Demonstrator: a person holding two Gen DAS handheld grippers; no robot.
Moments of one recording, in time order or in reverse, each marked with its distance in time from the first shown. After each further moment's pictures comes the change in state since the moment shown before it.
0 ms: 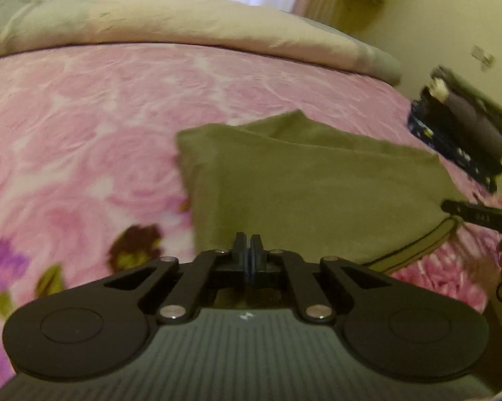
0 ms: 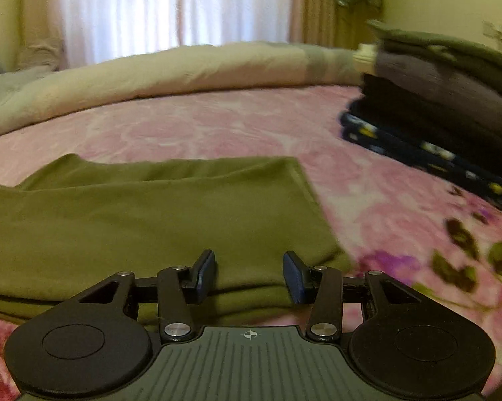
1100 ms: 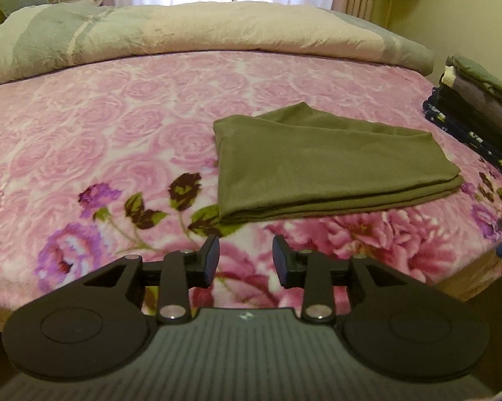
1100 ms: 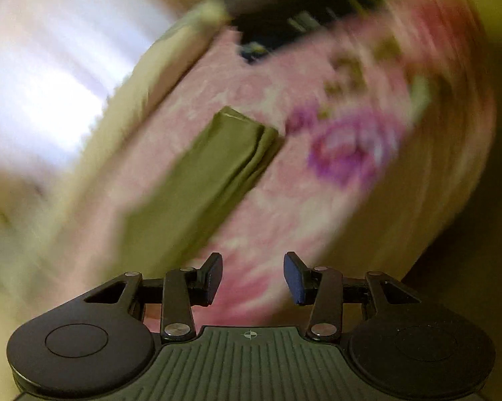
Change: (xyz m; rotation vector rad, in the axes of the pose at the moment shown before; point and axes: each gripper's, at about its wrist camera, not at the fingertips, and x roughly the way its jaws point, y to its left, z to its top) left arm -0.127 -0.071 -0.038 0.005 0.021 0.227; right arm -0.161 -0.058 -0.048 0.950 0.191 0.266
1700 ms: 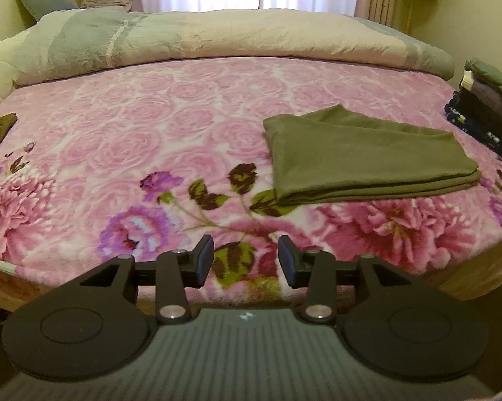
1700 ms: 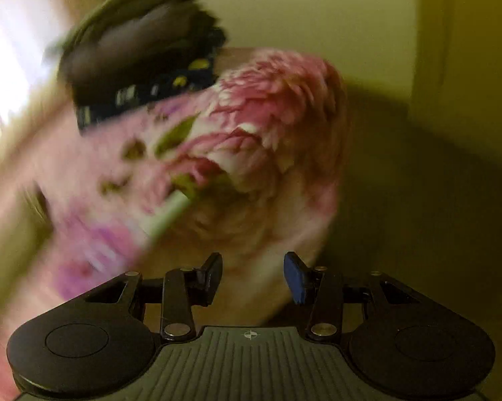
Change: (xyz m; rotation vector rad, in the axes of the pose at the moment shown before) left arm -0.037 0.035 -0.023 -0.004 -0.013 0.104; right arm -0.026 -0.103 0.096 -0.334 -0.271 -0.565
